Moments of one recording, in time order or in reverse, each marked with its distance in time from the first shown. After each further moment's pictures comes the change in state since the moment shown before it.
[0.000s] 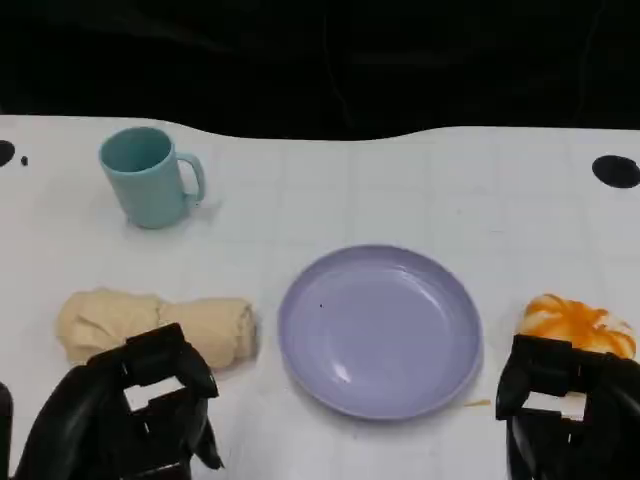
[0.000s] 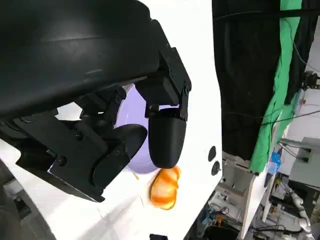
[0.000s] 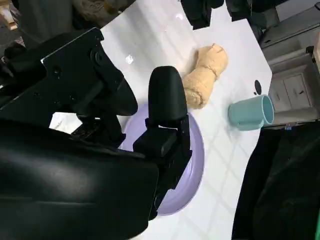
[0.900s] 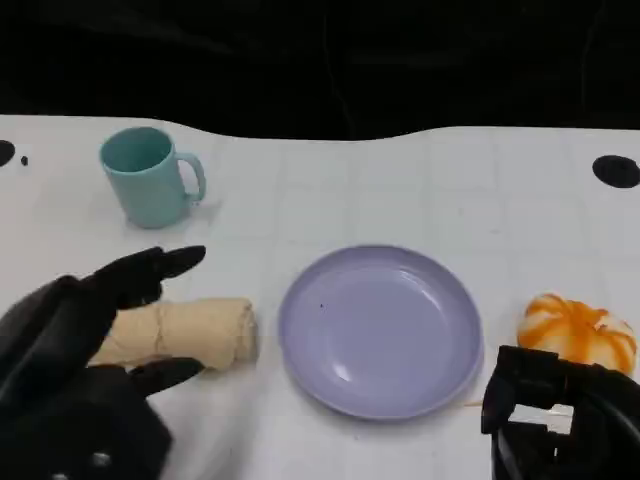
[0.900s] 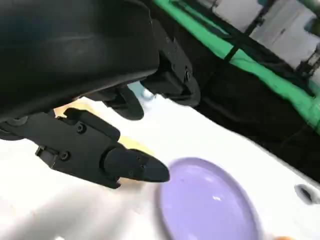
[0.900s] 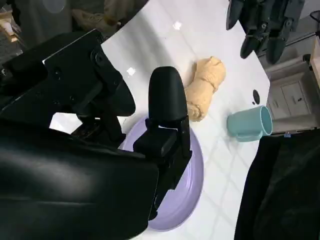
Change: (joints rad) left arm -0.152 0.321 -0.141 -0.075 0.873 -0.178 0.015; right arm 0.025 0.018 0.024 -0.067 0.026 0.044 -0.030
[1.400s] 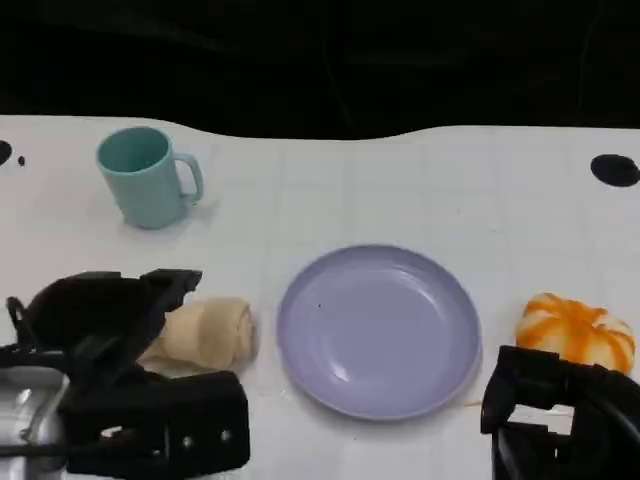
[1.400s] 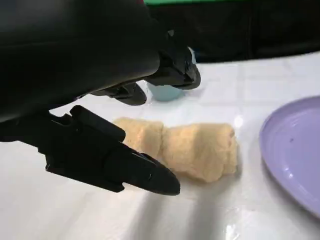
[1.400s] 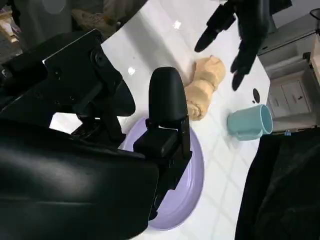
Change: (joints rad) left arm -0.242 0.030 -0.269 0.320 0.468 0.050 -0.164; right arm 0.005 -0.001 -0.001 -0.015 0.008 0.007 -0.012
